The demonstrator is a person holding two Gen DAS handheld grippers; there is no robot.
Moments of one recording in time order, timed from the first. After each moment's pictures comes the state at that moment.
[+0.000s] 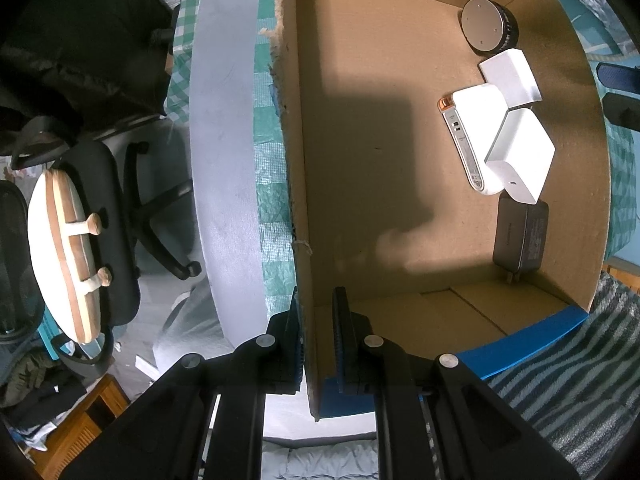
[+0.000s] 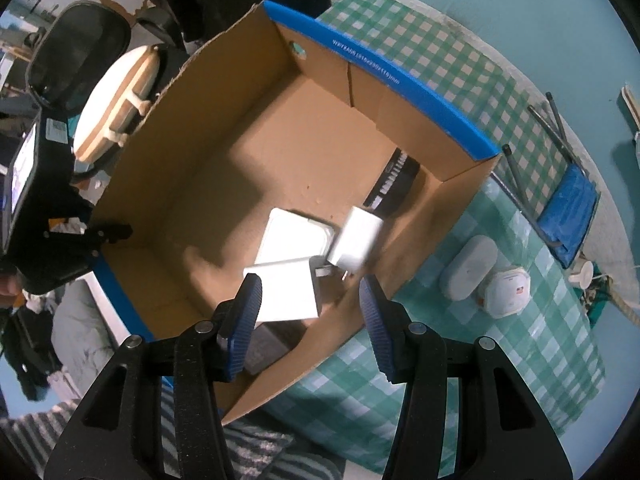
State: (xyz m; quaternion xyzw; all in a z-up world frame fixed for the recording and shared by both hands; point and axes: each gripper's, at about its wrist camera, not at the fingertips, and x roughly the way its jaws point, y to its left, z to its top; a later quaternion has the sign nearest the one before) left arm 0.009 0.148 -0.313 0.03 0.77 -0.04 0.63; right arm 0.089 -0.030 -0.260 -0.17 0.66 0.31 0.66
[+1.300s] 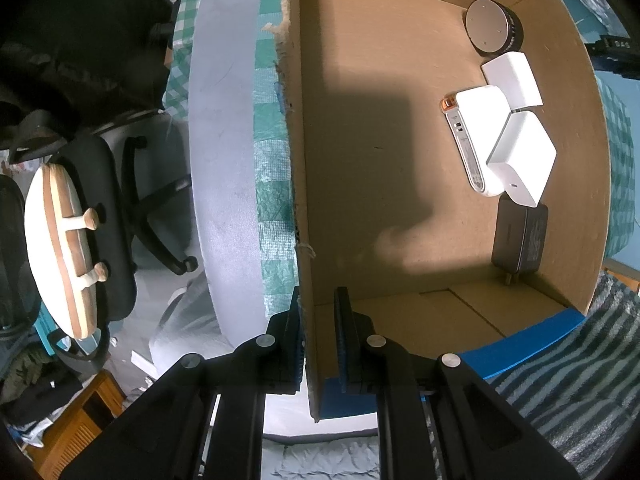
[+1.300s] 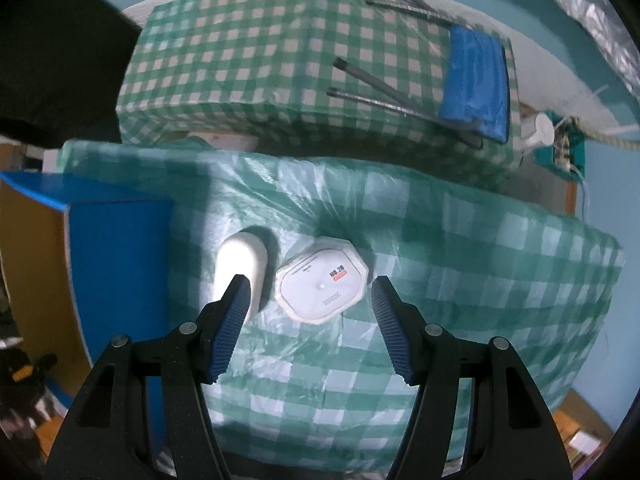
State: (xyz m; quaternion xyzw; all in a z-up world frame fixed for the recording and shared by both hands) left arm 0.010 0.147 -0.316 0.02 0.78 -0.04 0.63; right arm 0.204 -0.206 -0.340 -0.01 0.74 0.08 0.67
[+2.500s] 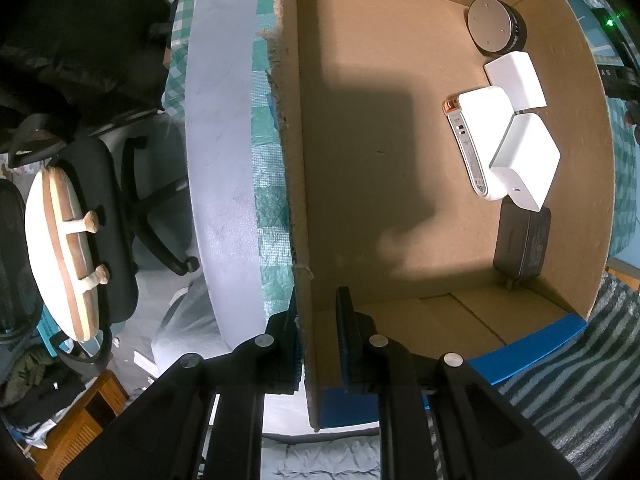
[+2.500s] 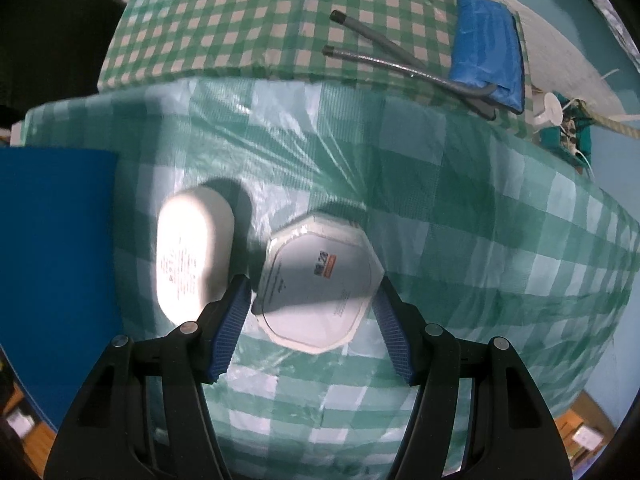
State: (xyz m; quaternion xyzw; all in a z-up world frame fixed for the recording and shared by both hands) left arm 0.014 0.141 -0.318 0.02 0.78 -0.04 0.62; right arm 0.179 -0.201 -0.390 -0.02 0.76 0.07 0.65
